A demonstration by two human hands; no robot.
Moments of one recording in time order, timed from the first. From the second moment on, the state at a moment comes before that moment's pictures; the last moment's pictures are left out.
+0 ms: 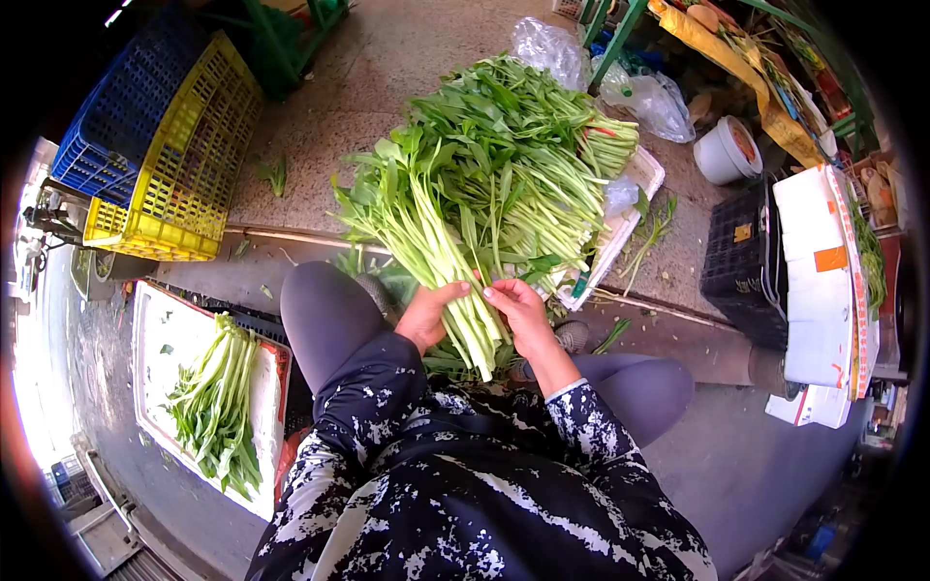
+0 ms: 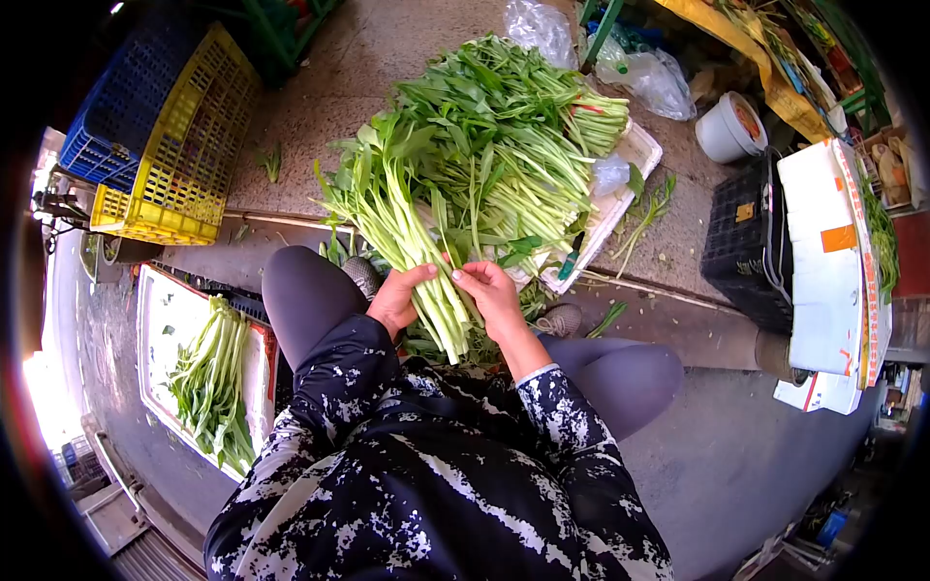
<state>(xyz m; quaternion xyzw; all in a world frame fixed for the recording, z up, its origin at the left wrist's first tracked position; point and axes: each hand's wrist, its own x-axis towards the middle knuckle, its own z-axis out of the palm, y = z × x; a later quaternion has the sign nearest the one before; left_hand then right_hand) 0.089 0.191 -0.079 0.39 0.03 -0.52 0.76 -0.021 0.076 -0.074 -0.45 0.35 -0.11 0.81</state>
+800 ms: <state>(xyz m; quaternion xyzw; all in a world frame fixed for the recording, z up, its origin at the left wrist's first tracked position) 0.089 0.194 -0.074 0.43 -0.02 -0.46 0.78 -0.038 0.100 -0.095 -0.70 0.38 -0.14 0.59</state>
